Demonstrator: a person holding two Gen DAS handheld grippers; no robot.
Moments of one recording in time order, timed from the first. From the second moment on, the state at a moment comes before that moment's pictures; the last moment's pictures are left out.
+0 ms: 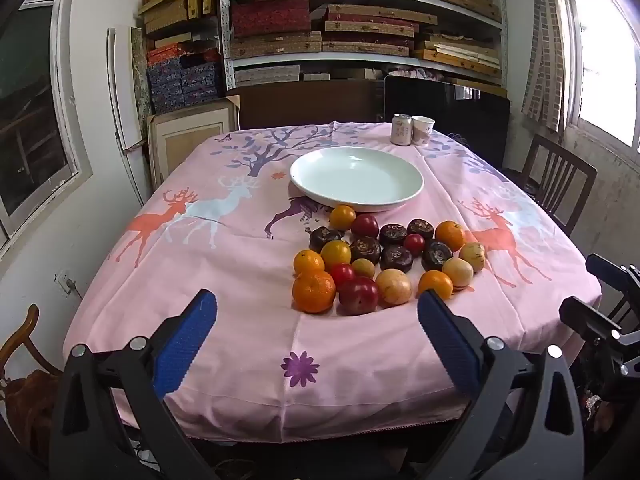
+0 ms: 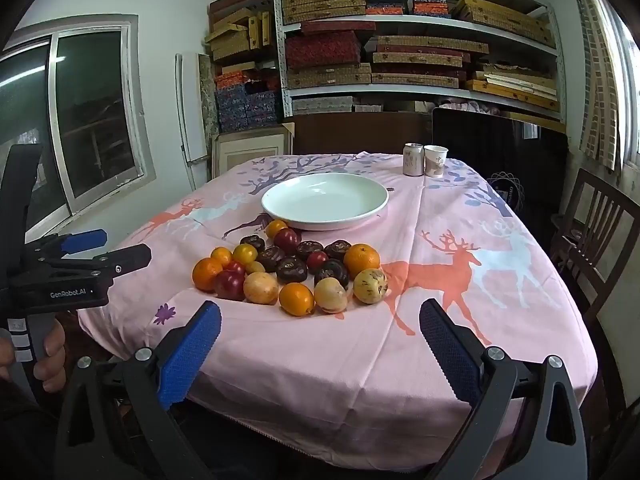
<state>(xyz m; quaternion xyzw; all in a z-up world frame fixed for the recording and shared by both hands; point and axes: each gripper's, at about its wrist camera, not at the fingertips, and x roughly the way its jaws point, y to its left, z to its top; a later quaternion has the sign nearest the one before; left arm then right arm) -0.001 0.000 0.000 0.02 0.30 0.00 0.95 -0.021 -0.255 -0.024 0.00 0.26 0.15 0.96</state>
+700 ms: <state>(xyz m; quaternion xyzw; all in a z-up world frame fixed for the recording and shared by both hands) -0.001 0.001 -0.001 0.02 0.31 0.00 0.95 -0.019 -0.256 -0.026 0.00 0.26 0.15 0.96</state>
